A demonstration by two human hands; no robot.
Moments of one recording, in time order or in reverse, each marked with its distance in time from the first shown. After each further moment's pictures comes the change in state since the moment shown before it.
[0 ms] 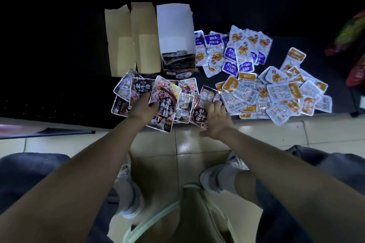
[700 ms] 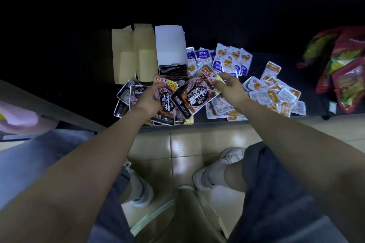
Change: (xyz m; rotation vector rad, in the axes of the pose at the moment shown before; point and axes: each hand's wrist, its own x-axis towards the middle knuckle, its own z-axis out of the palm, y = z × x) left_hand -0.048 0.050 -0.026 -0.199 0.024 0.191; right_hand -0.035 0.044 -0.114 1.189 0.250 -0.056
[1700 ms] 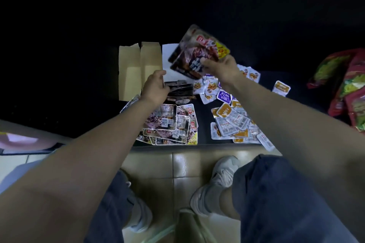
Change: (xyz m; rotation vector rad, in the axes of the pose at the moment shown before) left_hand 0.067 0.047 -0.022 0.001 0.163 0.094; right_hand 0.075 -0.093 0.014 0.391 -0.072 -0.192
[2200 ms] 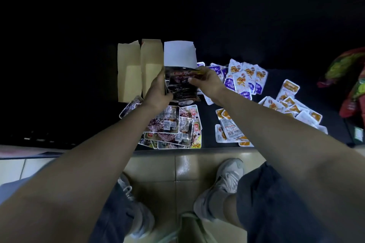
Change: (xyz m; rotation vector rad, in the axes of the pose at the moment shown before) left_hand 0.016 -0.023 0.011 -0.063 -0.110 0.003; right_hand 0.022 0.054 0.030 -0.297 -0.059 0.115
